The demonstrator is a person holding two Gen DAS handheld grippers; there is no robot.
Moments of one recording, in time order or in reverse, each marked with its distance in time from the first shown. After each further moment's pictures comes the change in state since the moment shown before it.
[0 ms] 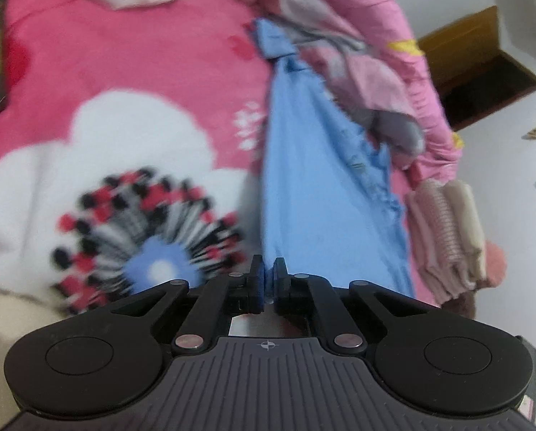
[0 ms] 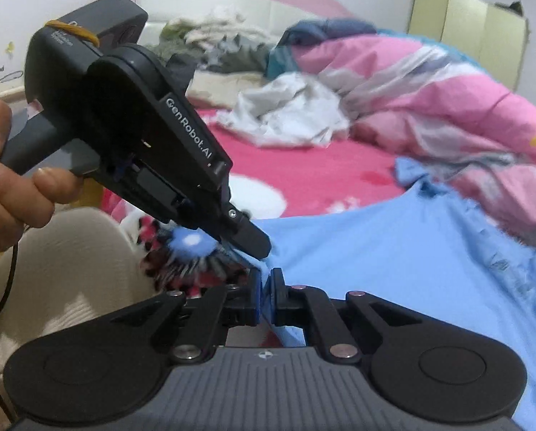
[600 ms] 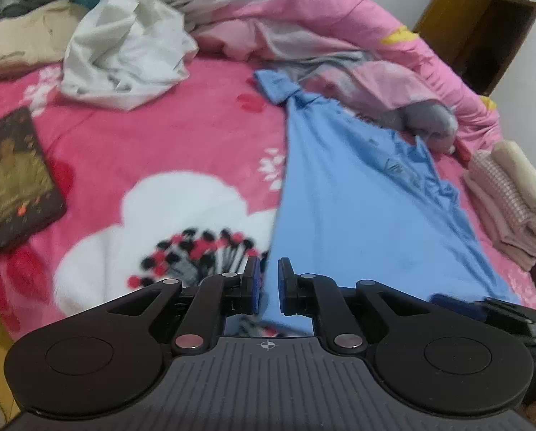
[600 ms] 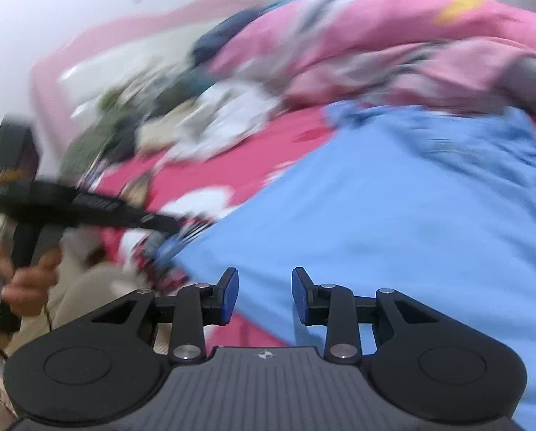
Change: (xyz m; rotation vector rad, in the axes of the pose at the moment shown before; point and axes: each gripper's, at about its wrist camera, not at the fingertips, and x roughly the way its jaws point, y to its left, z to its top) left arm -0.025 -0.054 -0.014 0.344 -0.181 0.259; right arm -0.082 -0.087 -0.046 0.529 -0.059 0.026
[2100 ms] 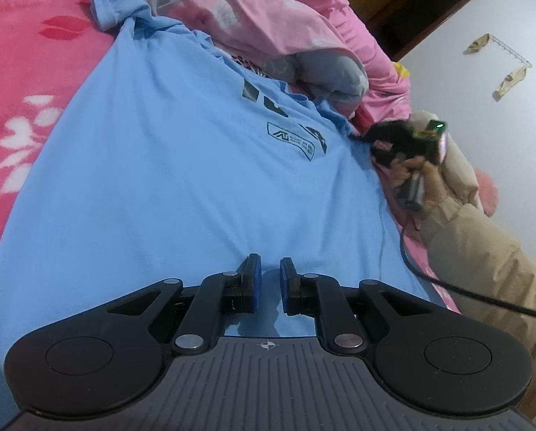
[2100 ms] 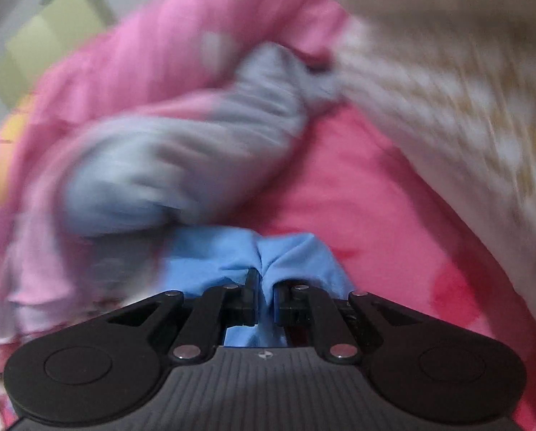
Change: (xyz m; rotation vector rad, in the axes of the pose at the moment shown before) left arm 0.157 -0.062 0.023 0.002 0.161 -0.452; right arm 0.068 -0.428 0.154 0.694 -0.149 -0.596
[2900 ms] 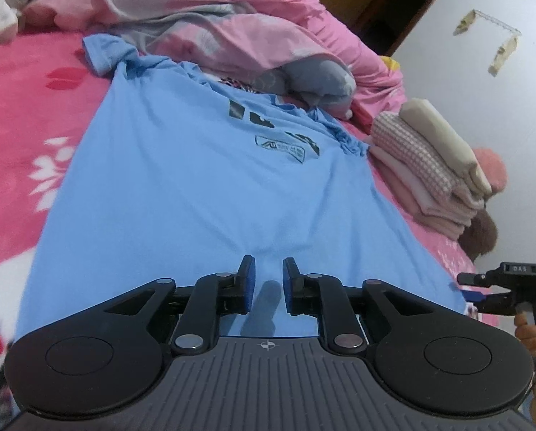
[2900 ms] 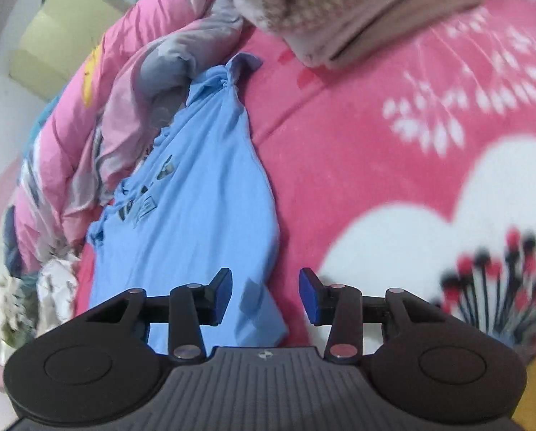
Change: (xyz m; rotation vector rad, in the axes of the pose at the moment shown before) left arm -0.032 -0.030 -0.018 0.142 -0.045 0.098; right arm -0.267 -0.111 -0.189 0.146 0.229 0.207
